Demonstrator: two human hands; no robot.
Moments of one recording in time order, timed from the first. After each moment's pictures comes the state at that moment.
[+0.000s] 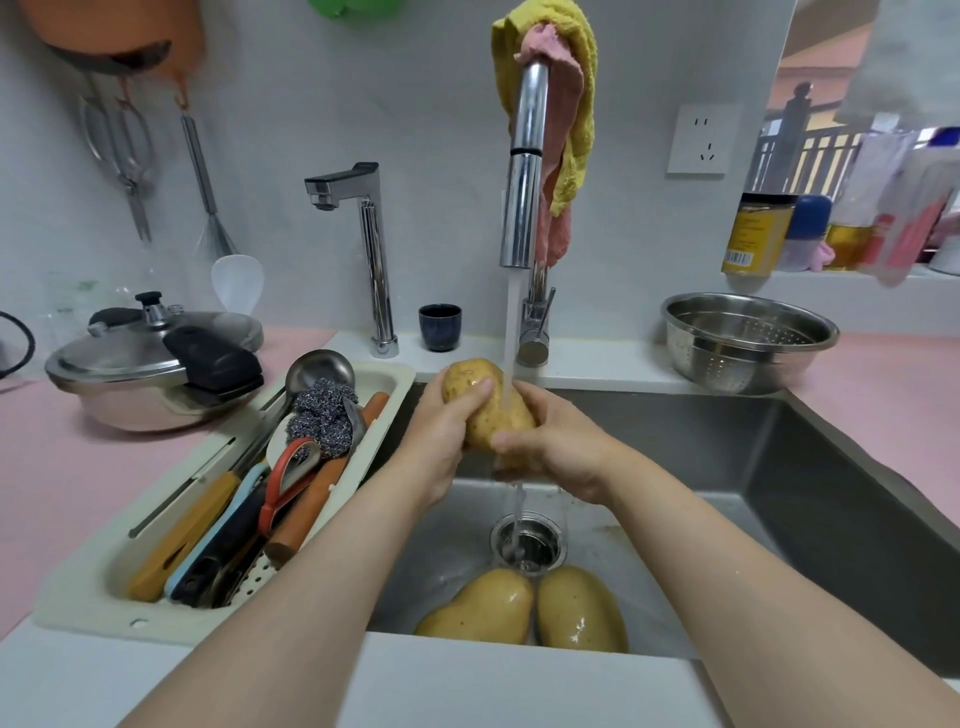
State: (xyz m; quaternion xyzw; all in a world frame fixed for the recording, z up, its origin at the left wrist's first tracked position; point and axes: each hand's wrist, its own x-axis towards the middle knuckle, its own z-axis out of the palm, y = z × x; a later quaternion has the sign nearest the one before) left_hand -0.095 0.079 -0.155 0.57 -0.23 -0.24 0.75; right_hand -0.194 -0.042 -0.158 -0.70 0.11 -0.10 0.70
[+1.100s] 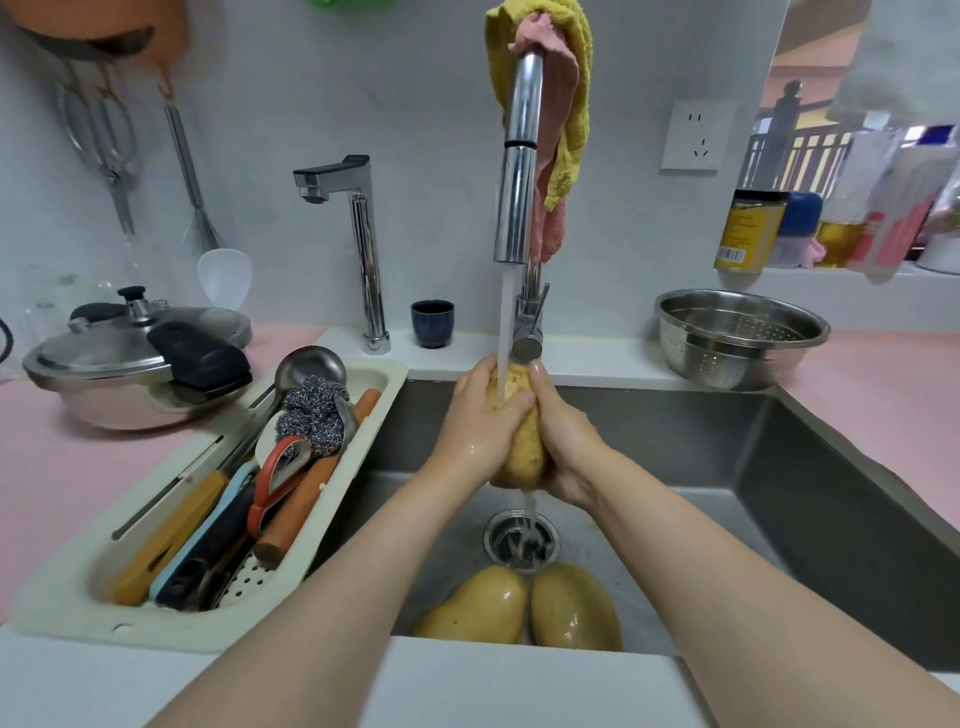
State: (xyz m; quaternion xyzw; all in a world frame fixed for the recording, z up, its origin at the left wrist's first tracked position) left_hand -0.119 0.054 -0.153 0.72 -0.34 -0.08 0.59; right_hand -0.188 -0.029 -0.154 -0.54 0.31 -0.19 0.76
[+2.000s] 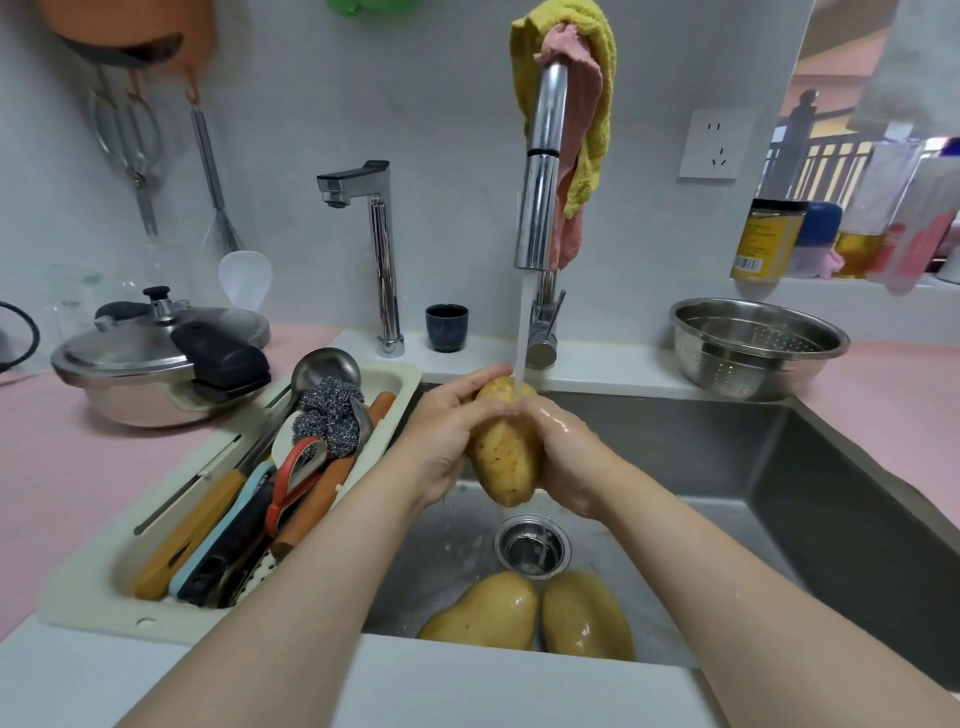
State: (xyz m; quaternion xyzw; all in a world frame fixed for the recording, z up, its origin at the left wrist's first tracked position) left_hand -0.092 0.090 -0.151 0.55 -0.30 -0.29 0.72; right_hand -0.182 -0.026 -0.163 -0.63 0.16 -0.14 0.75
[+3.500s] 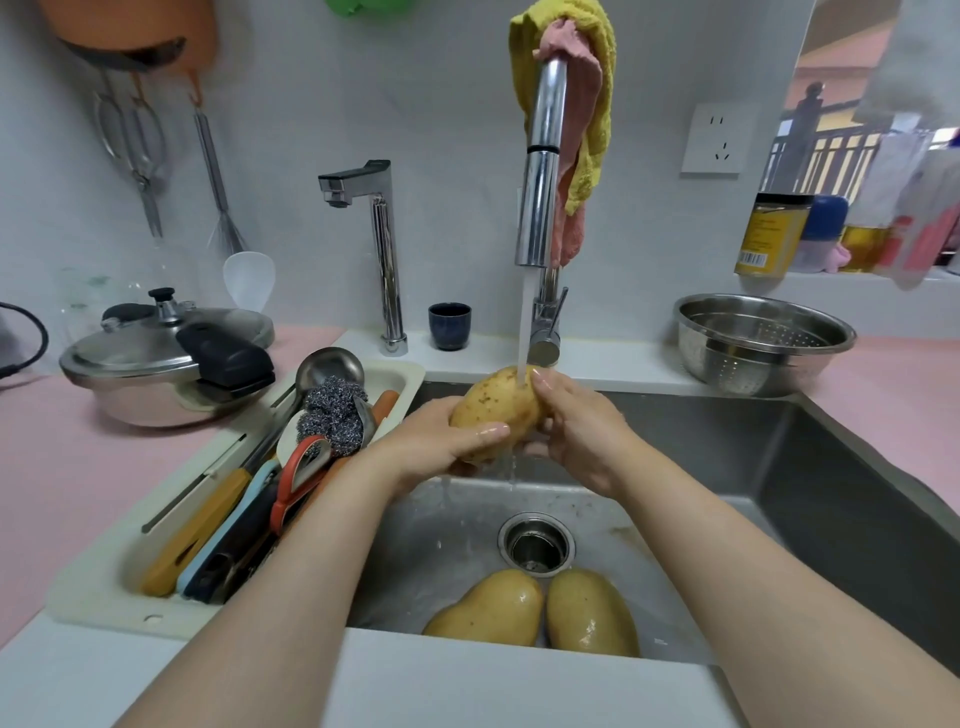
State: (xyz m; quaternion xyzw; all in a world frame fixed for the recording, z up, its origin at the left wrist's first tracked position) left_hand -0.064 0.110 -0.159 0.69 -0.39 -0.30 0.53; right_hand -0.188 -0.043 -0.150 -0.60 0.15 -0.18 0.76
